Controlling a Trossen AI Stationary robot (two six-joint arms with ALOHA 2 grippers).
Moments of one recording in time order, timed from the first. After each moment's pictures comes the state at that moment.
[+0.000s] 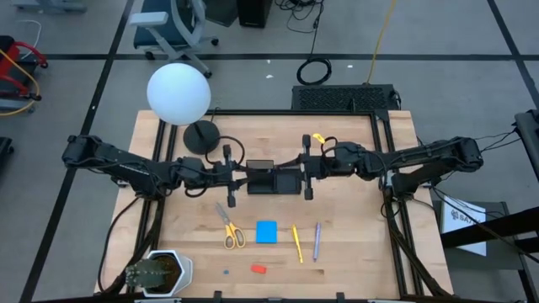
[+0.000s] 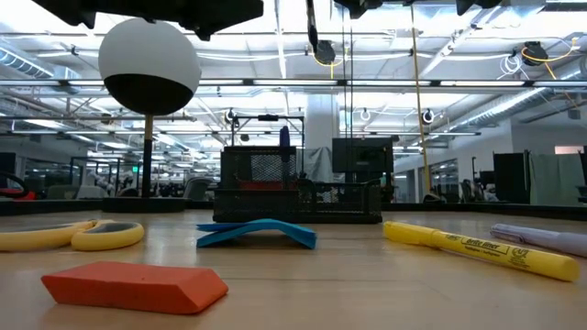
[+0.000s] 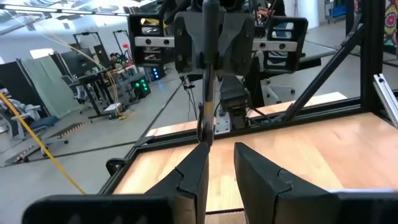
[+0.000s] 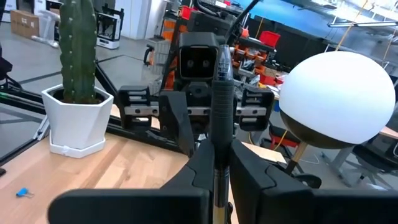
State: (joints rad) left arm -0.14 1.22 0.62 0.59 -0.24 0.26; right arm 0.03 1.31 0.85 0.45 -0.01 -0.28
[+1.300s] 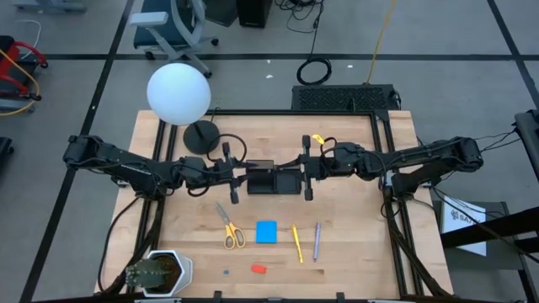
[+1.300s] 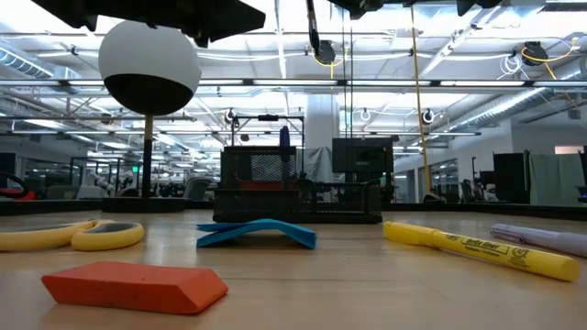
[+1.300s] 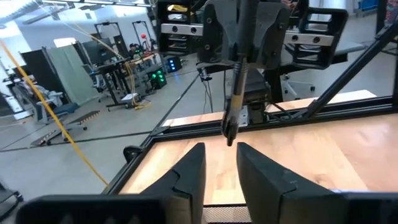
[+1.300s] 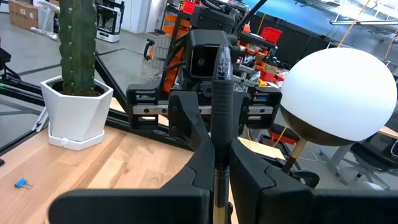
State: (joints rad) left arm -0.12 1.23 0.62 0.60 -0.32 0.24; right arm 0.03 1.31 0.85 0.43 -0.01 -0.30
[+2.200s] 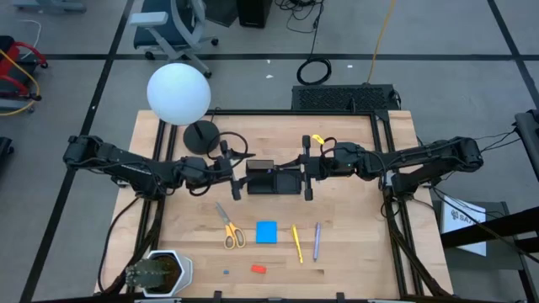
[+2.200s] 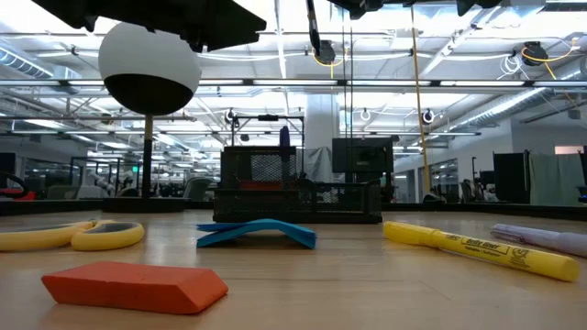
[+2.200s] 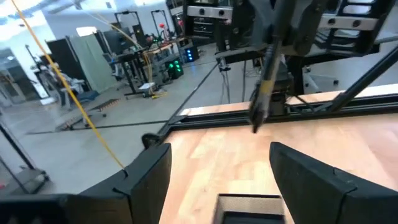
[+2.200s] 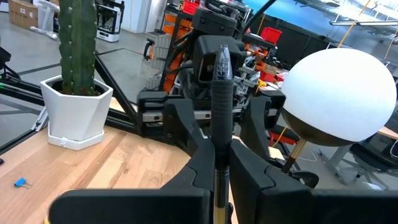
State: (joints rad) left arm -0.11 1.23 0.62 0.57 -0.39 0.23; right arm 0.03 1.31 0.85 0.43 -0.01 -0.30
